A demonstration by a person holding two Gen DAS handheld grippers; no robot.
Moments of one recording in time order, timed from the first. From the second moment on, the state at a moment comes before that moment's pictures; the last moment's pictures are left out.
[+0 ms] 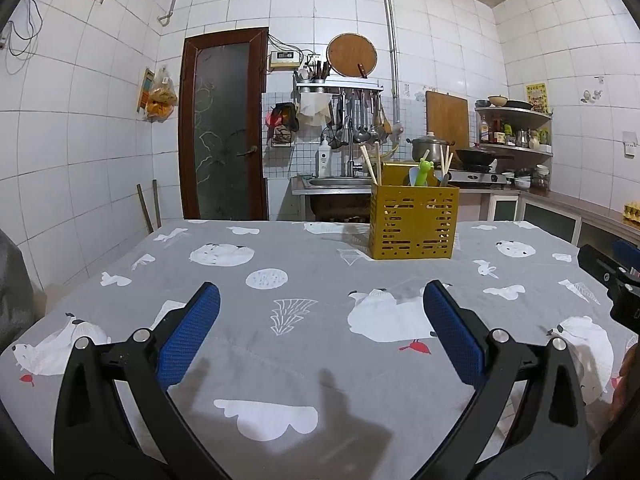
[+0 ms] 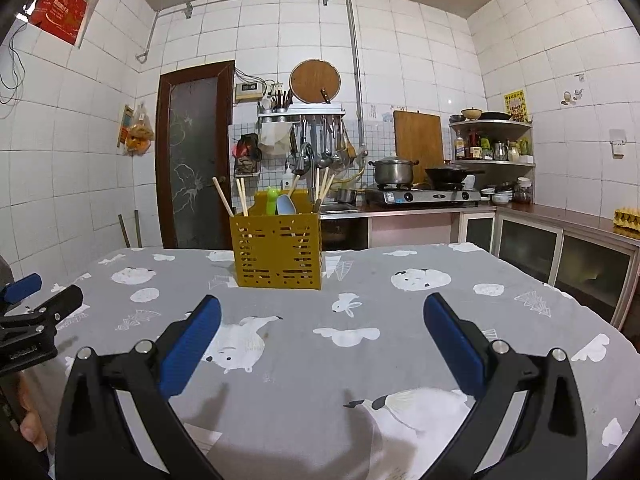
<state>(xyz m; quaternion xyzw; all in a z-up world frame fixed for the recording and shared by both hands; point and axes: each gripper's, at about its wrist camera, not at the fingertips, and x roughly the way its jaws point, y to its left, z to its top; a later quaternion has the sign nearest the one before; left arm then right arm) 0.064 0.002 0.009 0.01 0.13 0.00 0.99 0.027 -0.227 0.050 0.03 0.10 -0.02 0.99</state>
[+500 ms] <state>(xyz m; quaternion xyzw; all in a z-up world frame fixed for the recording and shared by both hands) 0.065 0.003 0.008 0.01 0.13 0.00 0.99 0.026 -0.227 0.050 0.03 0.10 -0.02 0.99</state>
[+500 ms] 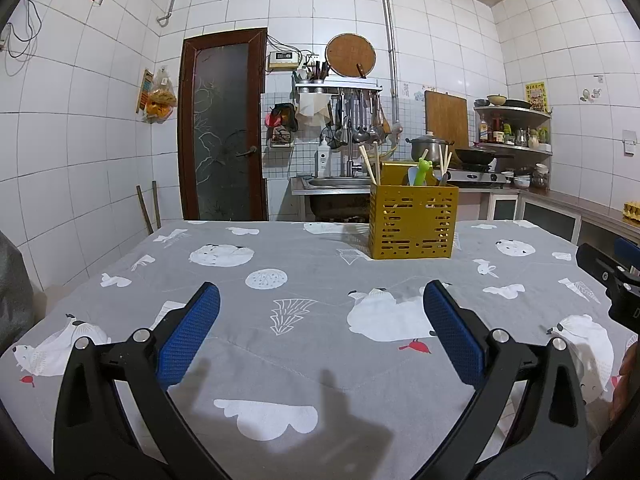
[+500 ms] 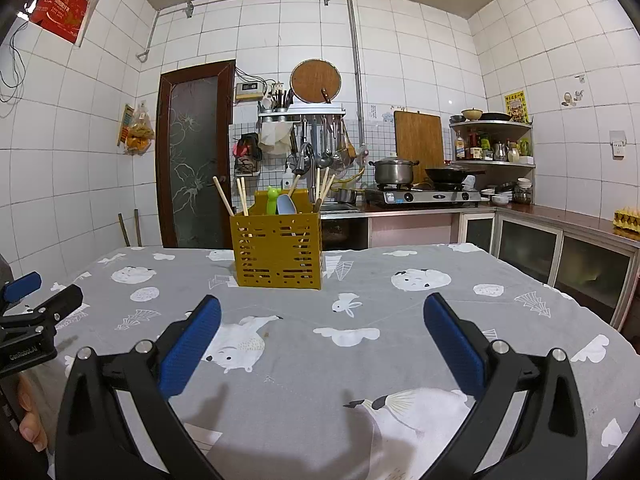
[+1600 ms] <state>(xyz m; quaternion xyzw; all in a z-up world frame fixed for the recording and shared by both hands) 0.059 -0.002 0.009 0.02 0.12 0.00 0.99 0.026 -0.226 0.050 0.03 0.10 -0.02 0.99</state>
